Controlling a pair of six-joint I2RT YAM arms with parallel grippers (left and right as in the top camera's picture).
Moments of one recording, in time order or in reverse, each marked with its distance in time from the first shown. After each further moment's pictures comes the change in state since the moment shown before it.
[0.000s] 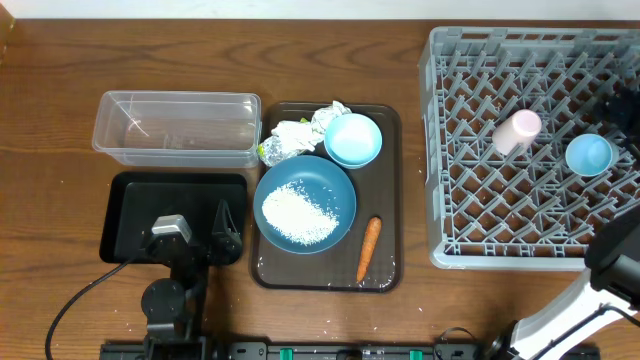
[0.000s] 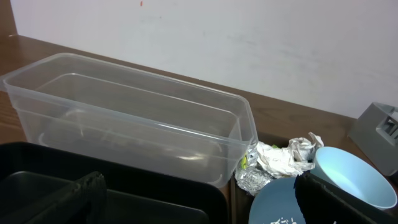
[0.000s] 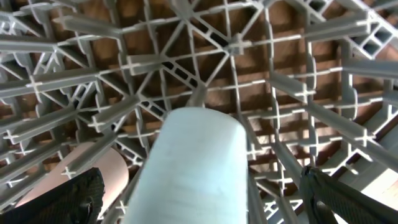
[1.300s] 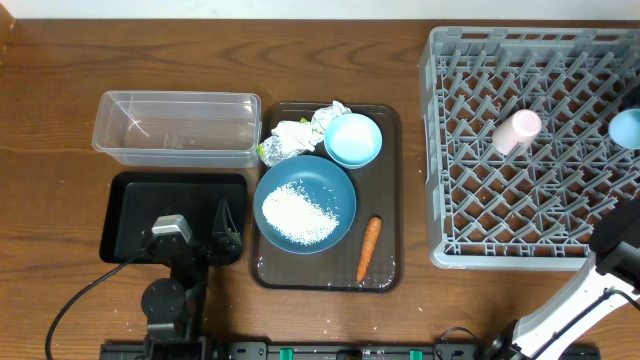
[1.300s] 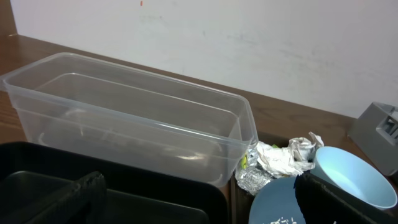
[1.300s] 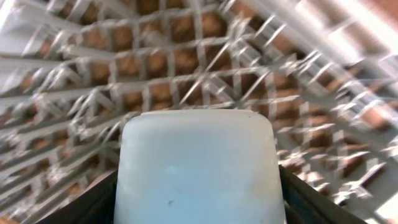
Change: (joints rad) left arm 0.000 0.001 0.000 0.000 0.000 0.000; right arm -0.015 0.124 0.280 -0.029 0.052 -0.097
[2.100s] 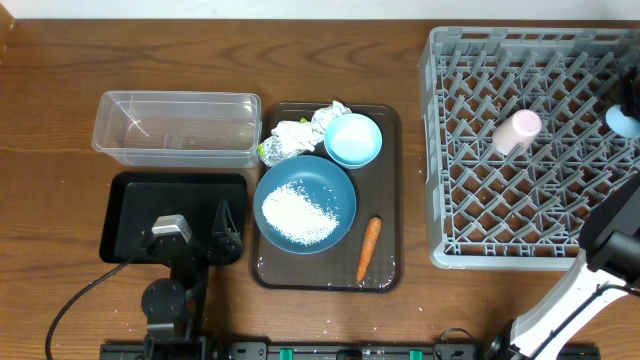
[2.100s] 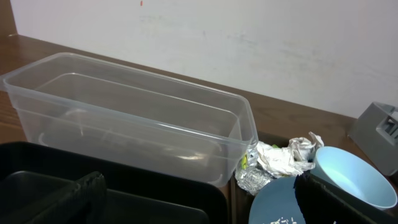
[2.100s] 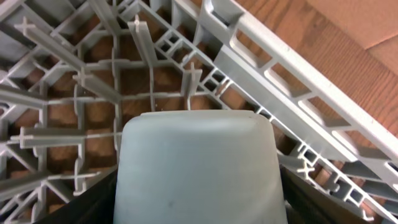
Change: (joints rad) left arm 0.000 0.000 0.000 0.000 0.000 0.000; right arm 0.082 0.000 -0.279 0.487 0.245 -0.065
